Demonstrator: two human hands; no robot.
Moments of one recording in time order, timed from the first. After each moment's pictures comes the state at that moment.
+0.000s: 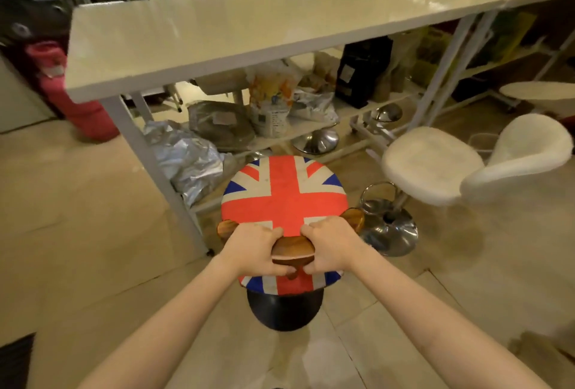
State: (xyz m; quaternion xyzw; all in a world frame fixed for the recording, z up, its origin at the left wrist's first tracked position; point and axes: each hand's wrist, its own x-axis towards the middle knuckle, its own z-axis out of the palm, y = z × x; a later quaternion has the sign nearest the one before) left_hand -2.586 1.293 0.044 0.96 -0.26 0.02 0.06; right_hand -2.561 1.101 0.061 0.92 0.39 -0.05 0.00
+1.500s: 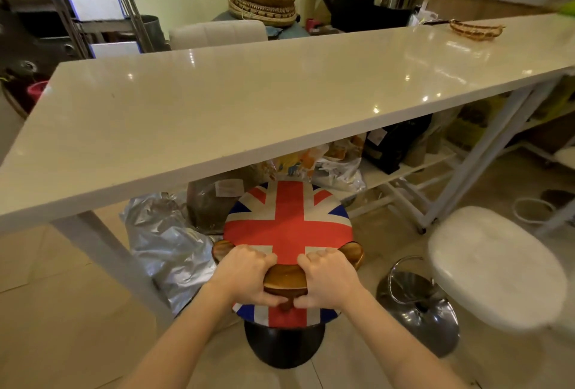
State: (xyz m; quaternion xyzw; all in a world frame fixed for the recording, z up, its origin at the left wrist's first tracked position) left_hand -2.311 1.379 0.050 0.97 -0.25 -0.02 0.02; right_hand -2.293 1.184 0.051 0.93 0.38 -0.03 0.01
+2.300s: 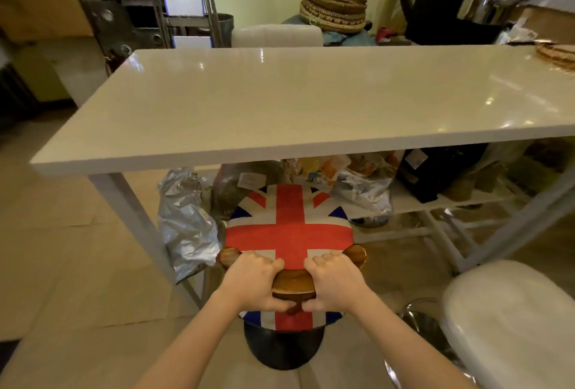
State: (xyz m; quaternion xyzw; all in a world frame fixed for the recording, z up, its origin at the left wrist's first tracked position) left_hand -2.323 1.303 0.037 0.99 -0.10 0.01 0.03; right_hand -2.244 1.122 0.051 0.85 0.52 -0.04 0.02
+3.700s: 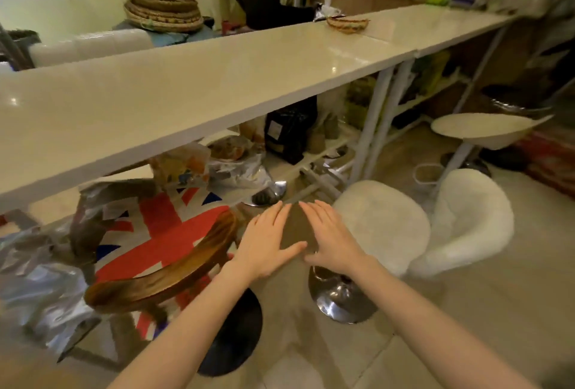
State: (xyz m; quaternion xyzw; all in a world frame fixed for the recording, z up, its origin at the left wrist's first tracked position) left_hand -2.280 1.086 0.082 0.96 -0.22 0.02 0.17; right_hand -2.283 0.915 0.078 0.97 0.20 0.04 -0.13
